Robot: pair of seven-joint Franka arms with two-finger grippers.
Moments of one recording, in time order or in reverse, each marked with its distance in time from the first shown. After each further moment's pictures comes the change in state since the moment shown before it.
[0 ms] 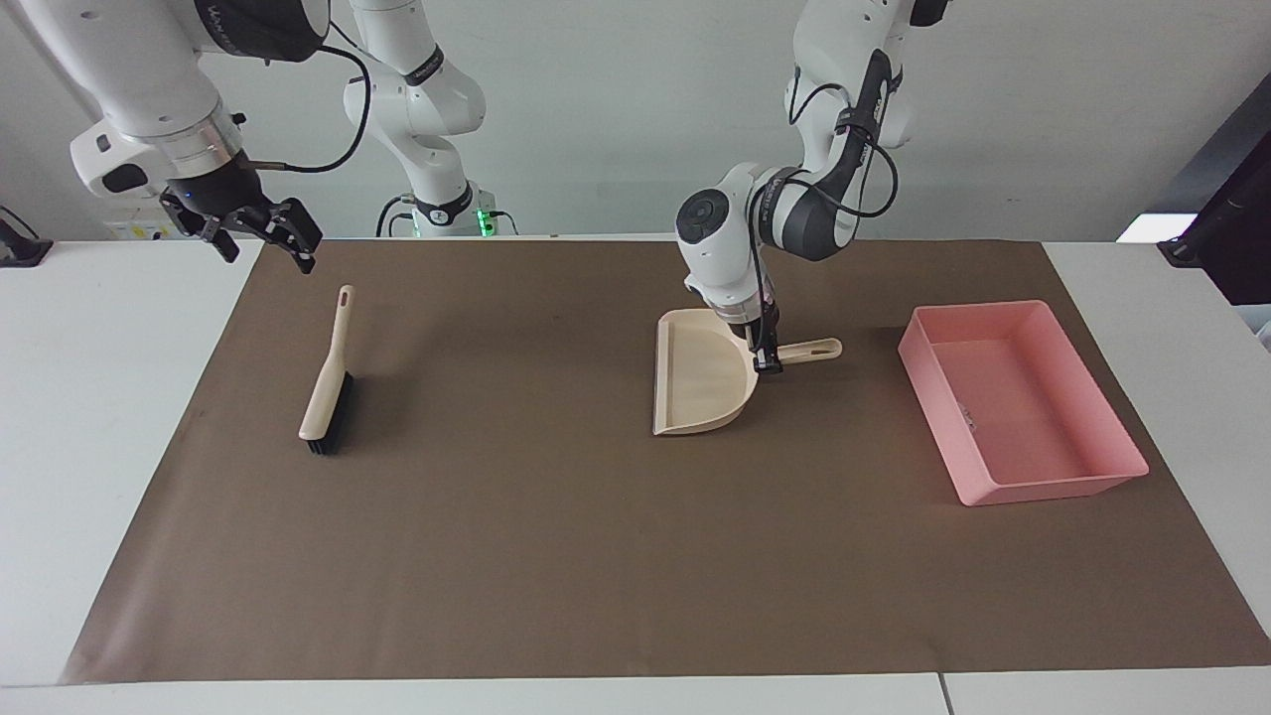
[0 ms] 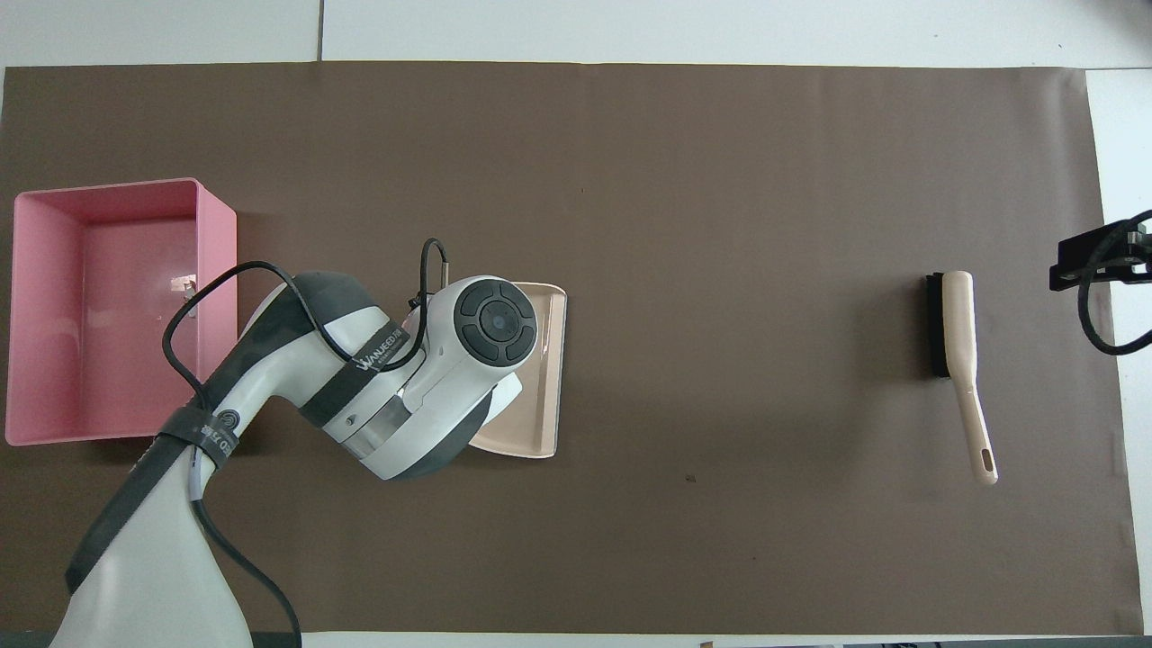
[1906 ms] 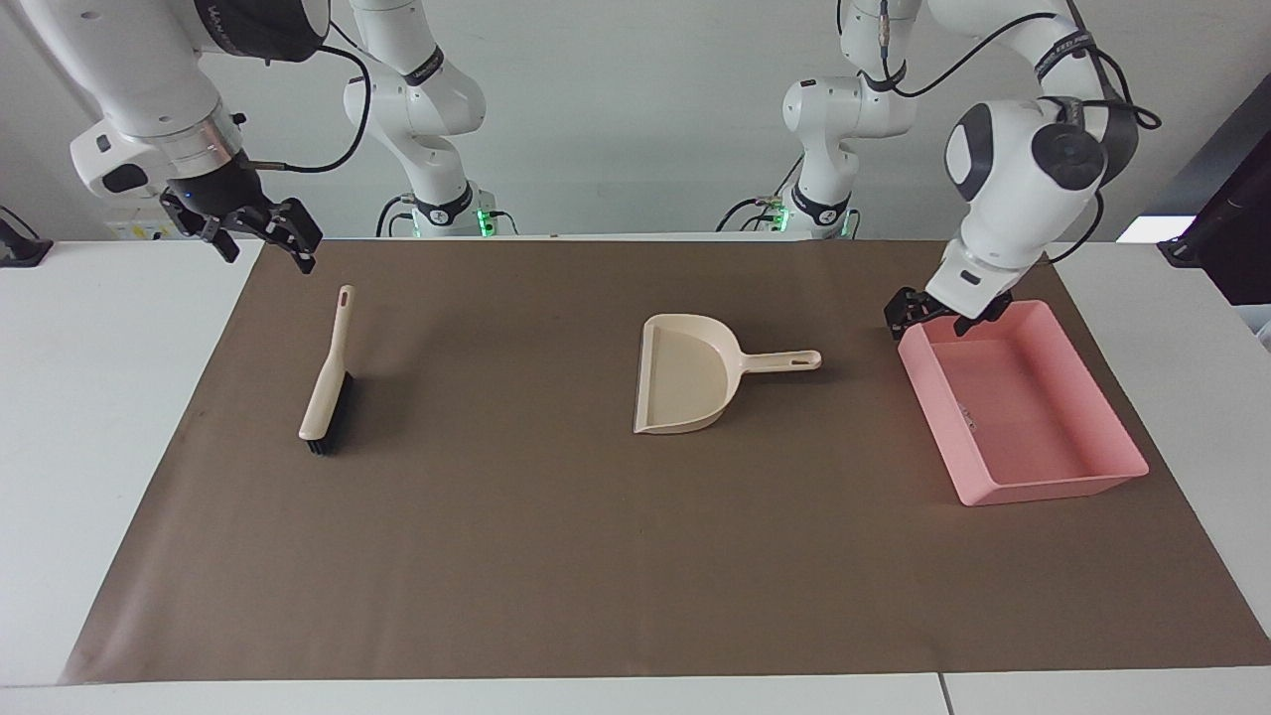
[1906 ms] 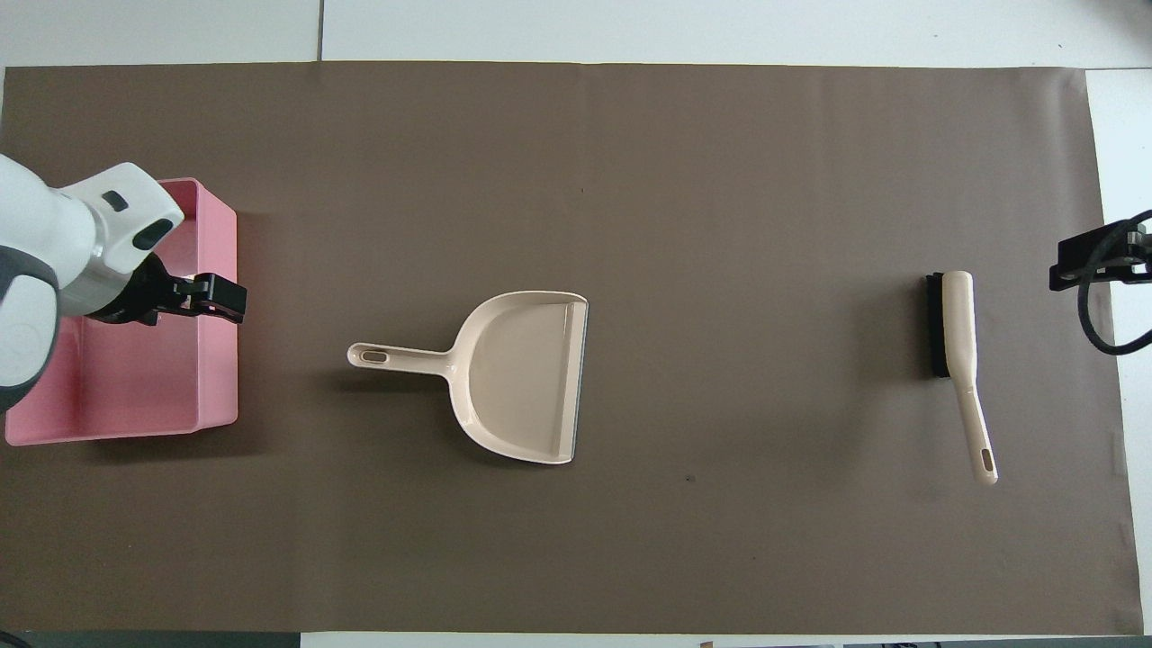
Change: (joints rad) left arm 0.547 -0.236 0.035 0.093 -0.410 -0.091 -0.960; right arm 0.000 0.000 0.000 0.000 0.000 0.000 0.000
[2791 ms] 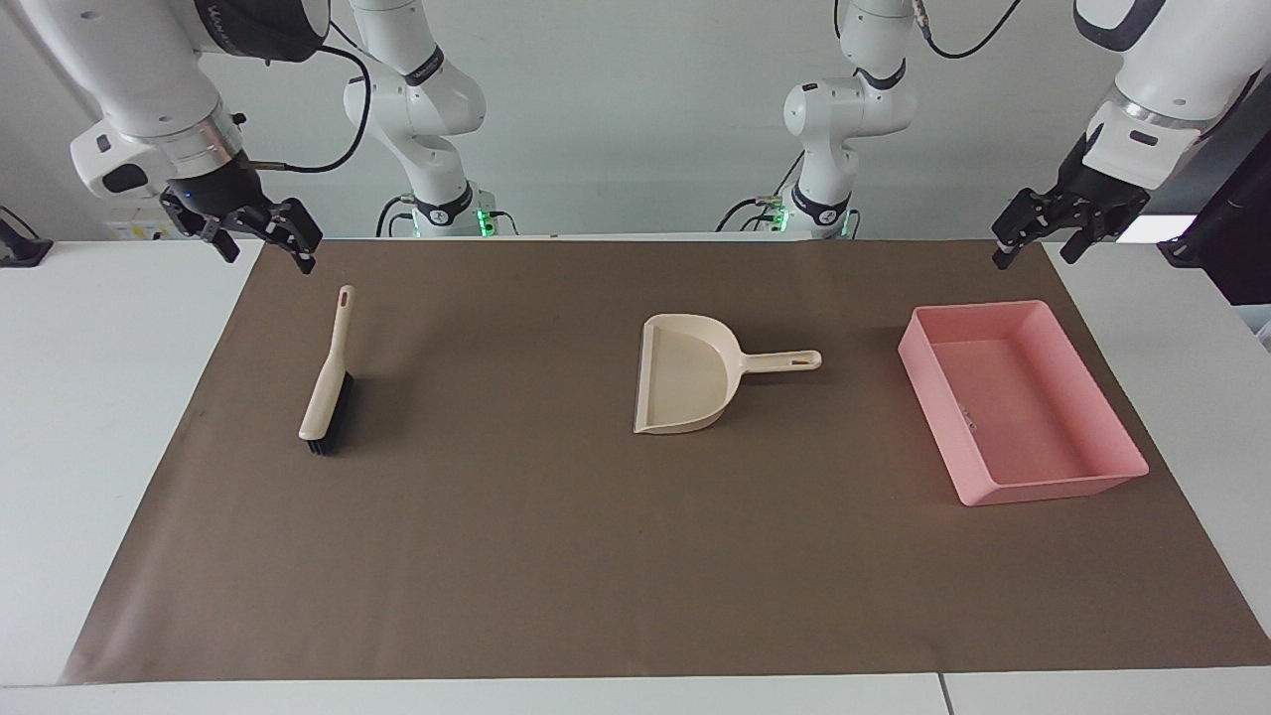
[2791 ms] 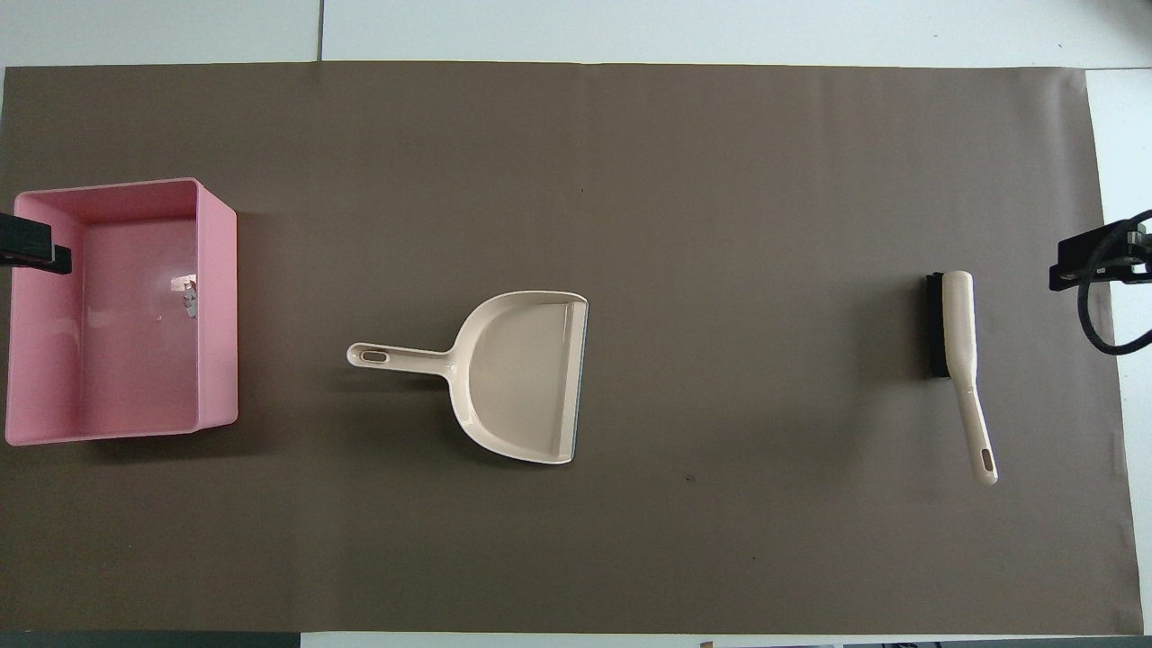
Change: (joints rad) left arm 0.103 0.013 0.002 0.359 -0.024 -0.290 0.082; right arm 0.000 0.000 0.000 0.000 0.000 0.000 0.000
